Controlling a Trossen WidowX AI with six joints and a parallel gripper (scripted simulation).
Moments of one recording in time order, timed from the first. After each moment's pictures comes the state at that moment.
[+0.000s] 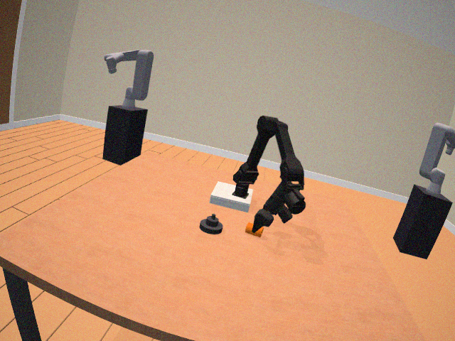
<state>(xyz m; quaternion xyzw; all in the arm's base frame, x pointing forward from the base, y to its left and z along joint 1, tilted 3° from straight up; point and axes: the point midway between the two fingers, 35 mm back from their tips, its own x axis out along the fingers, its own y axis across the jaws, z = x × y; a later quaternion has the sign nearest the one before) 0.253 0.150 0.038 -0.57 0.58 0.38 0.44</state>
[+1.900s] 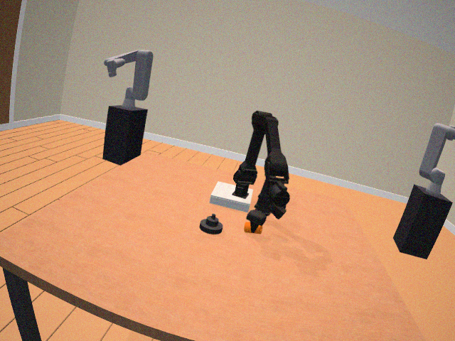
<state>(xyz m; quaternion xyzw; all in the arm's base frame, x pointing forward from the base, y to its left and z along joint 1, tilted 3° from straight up) 0.252 0.136 0.026 -0.52 0.52 0.45 0.51</state>
